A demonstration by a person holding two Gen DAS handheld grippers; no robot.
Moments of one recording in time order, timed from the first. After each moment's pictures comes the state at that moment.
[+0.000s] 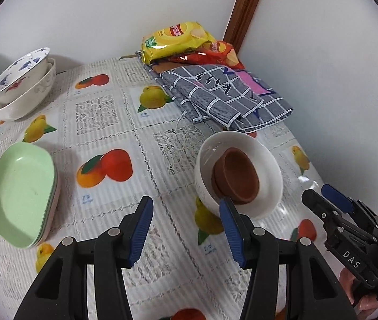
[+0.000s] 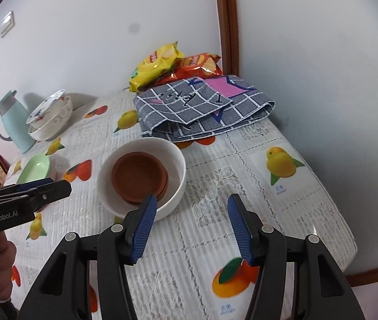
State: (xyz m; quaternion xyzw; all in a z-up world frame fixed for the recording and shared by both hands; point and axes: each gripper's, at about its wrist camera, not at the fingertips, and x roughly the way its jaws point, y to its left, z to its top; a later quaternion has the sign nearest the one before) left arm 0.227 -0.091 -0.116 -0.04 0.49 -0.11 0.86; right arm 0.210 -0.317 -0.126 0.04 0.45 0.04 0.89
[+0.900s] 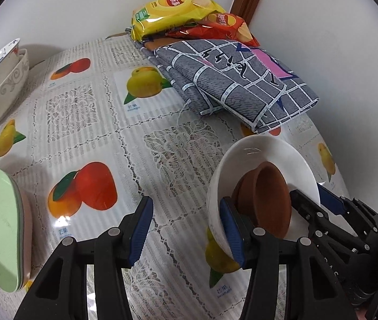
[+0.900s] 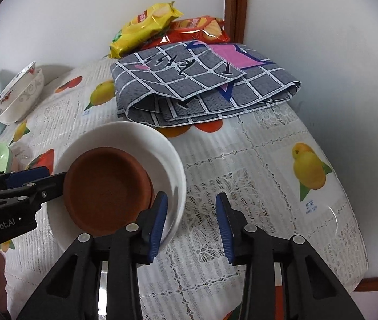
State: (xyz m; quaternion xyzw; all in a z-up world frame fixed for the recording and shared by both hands) left arm 0.292 -0.111 -0.161 -0.02 0.54 -0.11 0.83; right arm 0.278 -0.297 -0.179 0.00 0.51 0.02 0.86
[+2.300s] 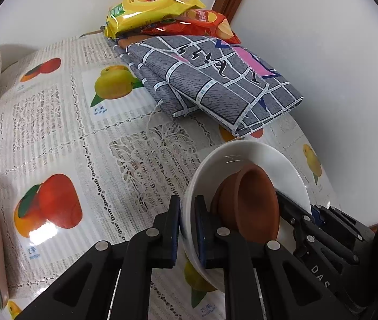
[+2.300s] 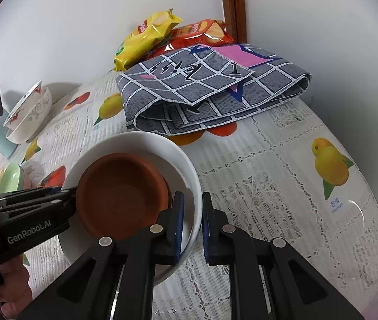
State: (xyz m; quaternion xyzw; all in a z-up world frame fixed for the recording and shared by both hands) left arm 0.308 -0.121 -0.172 -0.04 0.53 -0.17 0.83; right arm 0.279 -0.294 -0.186 0.06 0.49 0.04 0.87
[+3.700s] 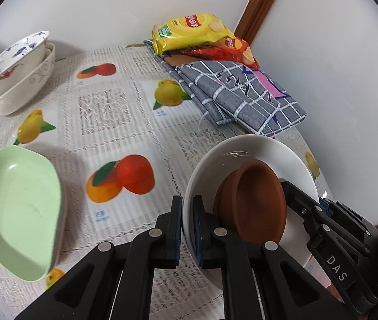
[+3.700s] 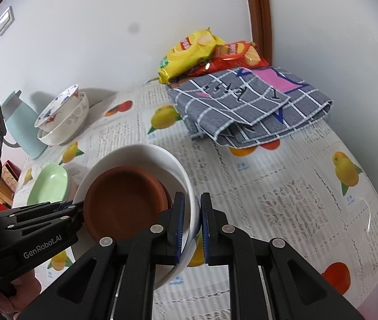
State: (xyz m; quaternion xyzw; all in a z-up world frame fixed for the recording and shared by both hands) left arm 0.263 -0.048 -0.132 -0.06 0.51 -0.13 0.85; right arm 0.253 -0.232 -0.133 0.07 0.46 0.08 0.88
